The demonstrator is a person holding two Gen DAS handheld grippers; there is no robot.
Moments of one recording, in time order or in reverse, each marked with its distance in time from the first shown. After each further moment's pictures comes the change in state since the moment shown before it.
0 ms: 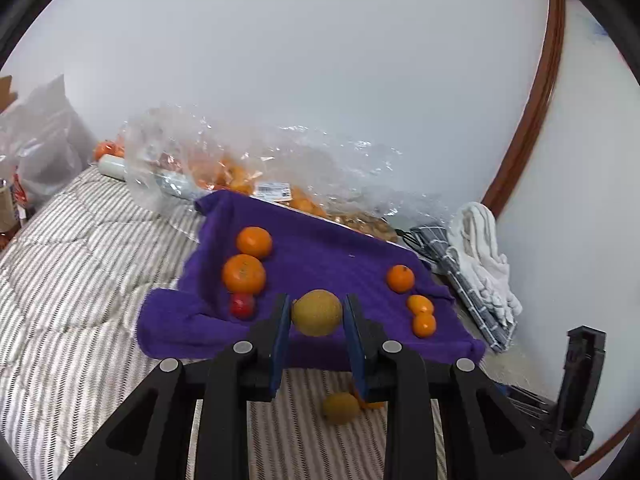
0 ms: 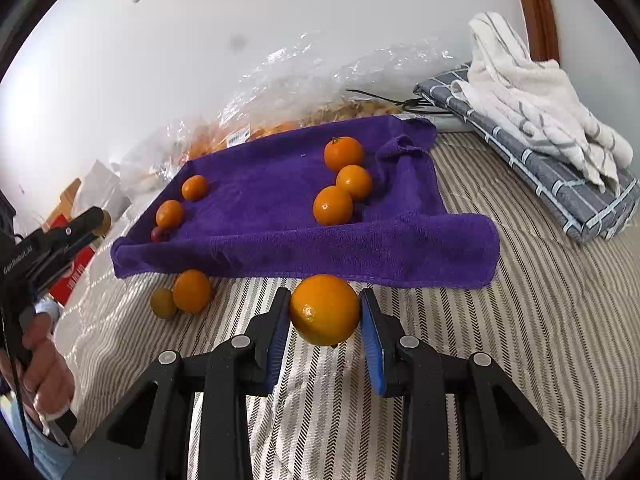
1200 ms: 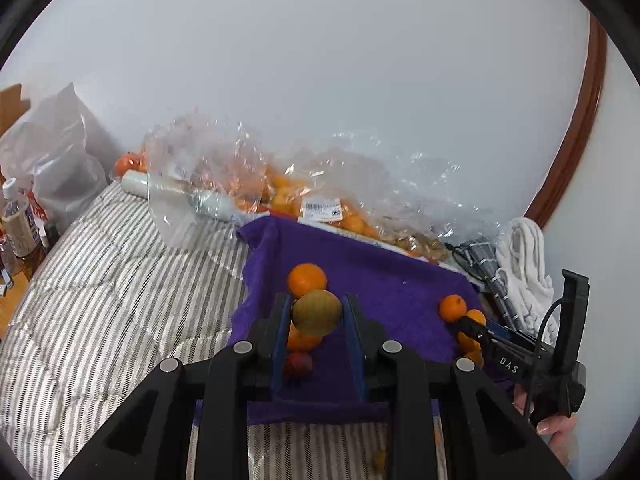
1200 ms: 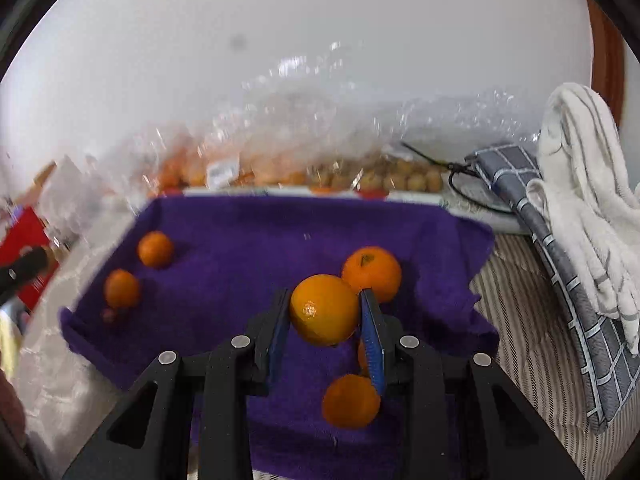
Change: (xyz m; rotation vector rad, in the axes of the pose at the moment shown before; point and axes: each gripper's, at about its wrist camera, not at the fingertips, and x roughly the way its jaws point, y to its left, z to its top) left arm 0.038 0.028 0.052 -0.023 0.070 0.127; right arm 0.094 0.027 0.112 -0.158 0.012 -0.083
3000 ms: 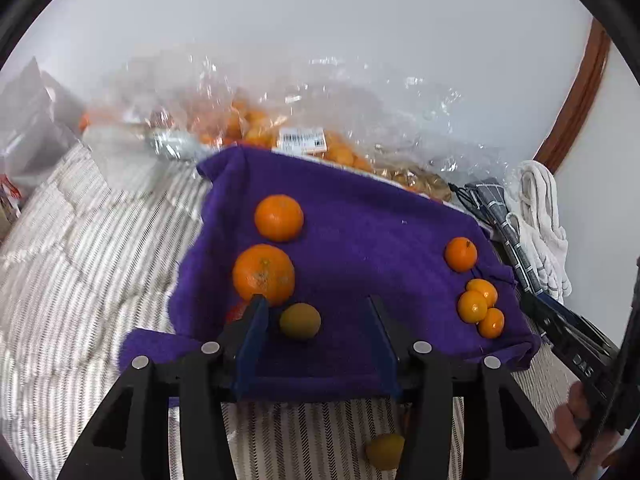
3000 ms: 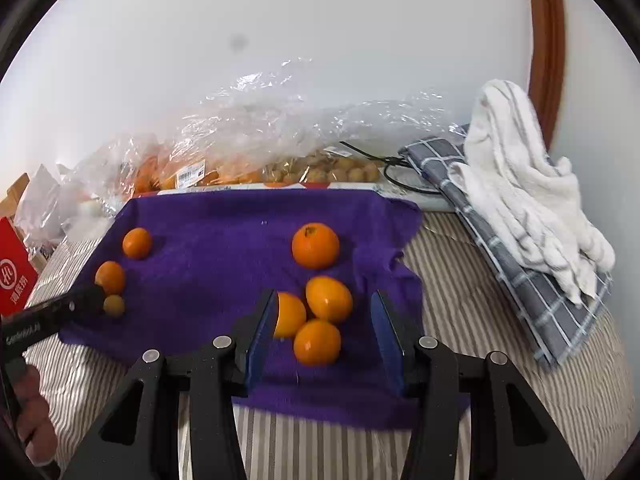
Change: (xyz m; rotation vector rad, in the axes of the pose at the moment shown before) left arm 0.039 -0.027 -0.020 0.059 0.164 0.009; right arm -0.063 -0.013 -0.026 0.074 -0.024 -0.149
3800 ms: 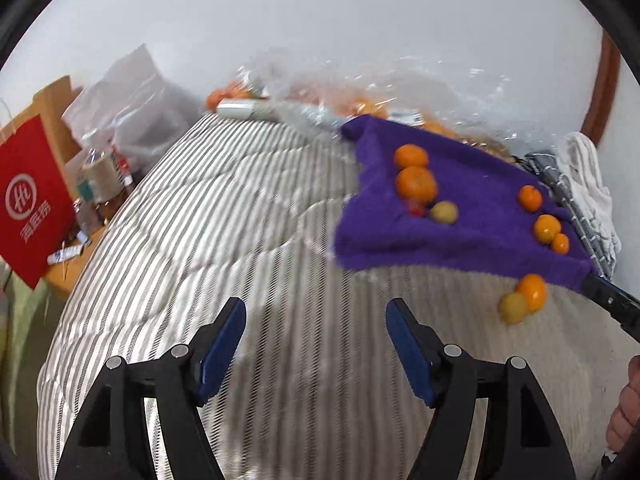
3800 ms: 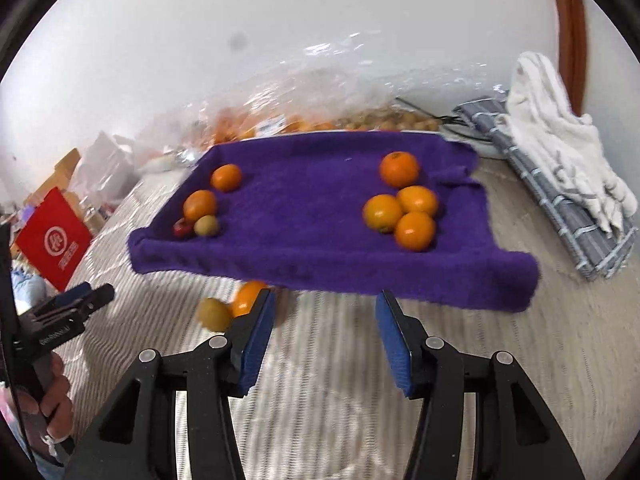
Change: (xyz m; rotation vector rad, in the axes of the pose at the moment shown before) left arm -0.071 0.081 -0.077 0.012 0.004 0.259; right arm -0.041 0.049 -0.065 -0.015 0.073 0.185
